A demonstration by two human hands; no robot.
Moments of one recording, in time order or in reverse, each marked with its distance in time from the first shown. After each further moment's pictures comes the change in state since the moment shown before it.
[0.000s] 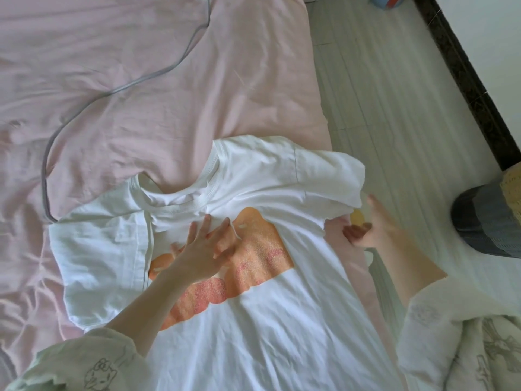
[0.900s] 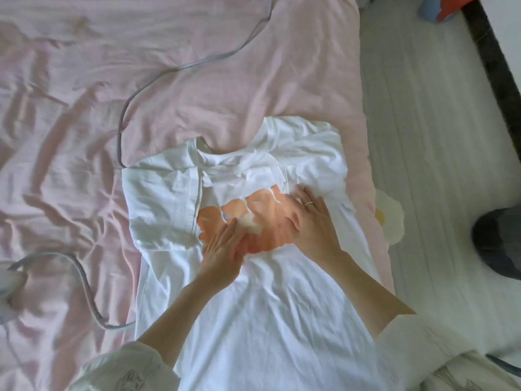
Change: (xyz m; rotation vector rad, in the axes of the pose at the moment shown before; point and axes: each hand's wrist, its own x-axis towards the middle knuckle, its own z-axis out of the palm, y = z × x) left_hand -0.076 -0.041 0.079 -0.348 0.483 0.186; right_hand -0.066 0.153 0.046 -1.485 -0.289 -1.590
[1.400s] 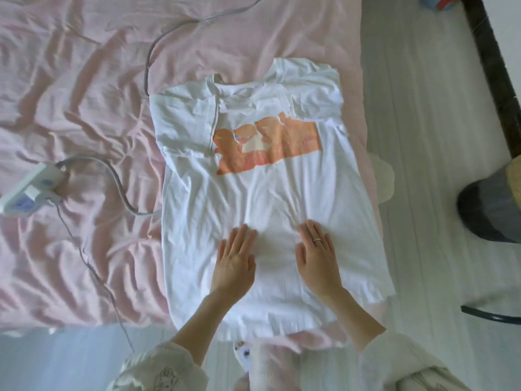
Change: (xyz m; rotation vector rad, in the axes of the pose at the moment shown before) left_hand -0.214 0.018 0.075 0.105 0.011 -0.078; right_hand -0.254 -0.034 0.053 -0.004 0.006 0.143
